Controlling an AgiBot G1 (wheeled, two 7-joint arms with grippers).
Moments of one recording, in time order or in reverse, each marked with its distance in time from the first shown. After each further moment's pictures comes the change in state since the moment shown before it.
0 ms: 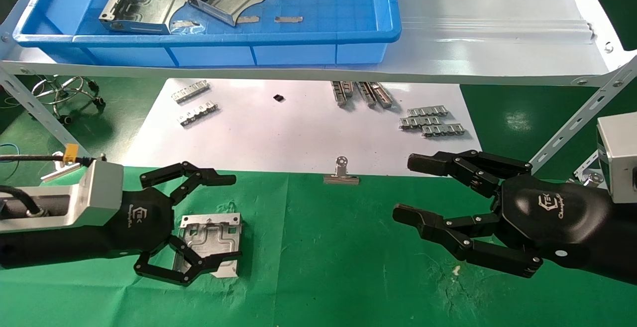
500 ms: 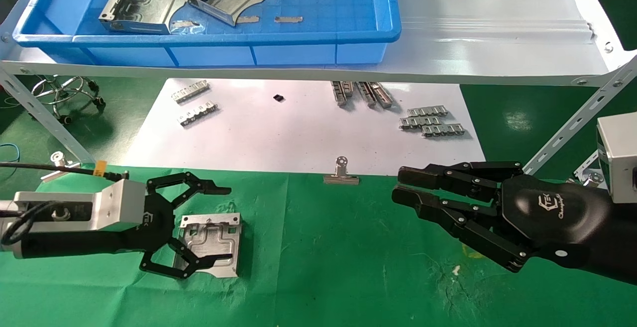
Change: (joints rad) left arm -0.143 0.062 0.161 0.240 0.090 0.011 0.239; right arm 0.000 0.000 0.000 0.000 0.000 0.000 0.000
